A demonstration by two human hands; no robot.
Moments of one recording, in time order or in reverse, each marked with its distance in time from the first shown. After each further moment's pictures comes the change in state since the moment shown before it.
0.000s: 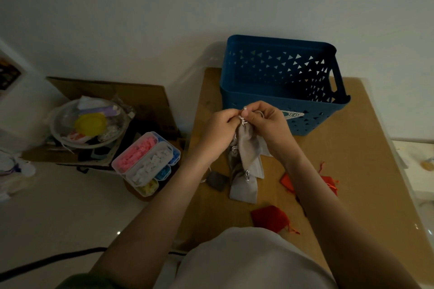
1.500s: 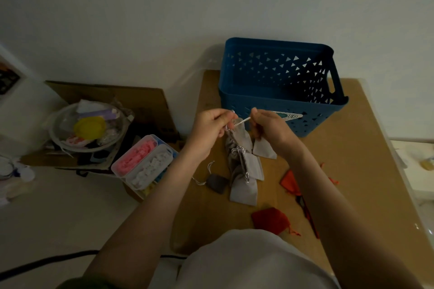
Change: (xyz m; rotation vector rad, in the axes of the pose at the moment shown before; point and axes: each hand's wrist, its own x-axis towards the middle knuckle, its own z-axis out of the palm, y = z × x) left_hand 0.003 -0.012 -0.016 -0.377 0.002 -0.120; right_hand 0.005 -0.003 -0.012 -0.278 -0.075 0.165
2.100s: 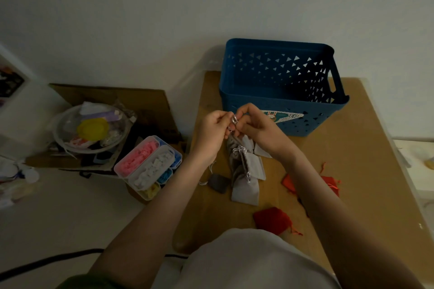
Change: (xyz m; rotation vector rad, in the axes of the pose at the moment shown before) left_hand 0.001 -0.008 0.012 0.086 0.137 0.011; right_hand -0.006 -0.002 0.015 0.028 -0.156 -0.260
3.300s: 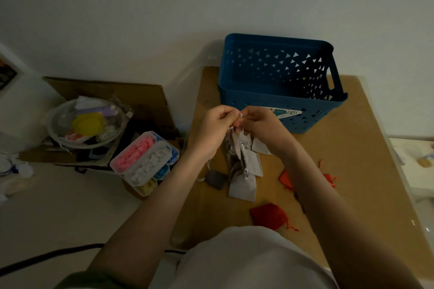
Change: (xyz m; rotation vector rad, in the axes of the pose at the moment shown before) left_hand -0.003 0.005 0.002 -0.002 -0.106 0.059; right_hand 0.003 -0.007 0.000 -0.171 0.148 0.202
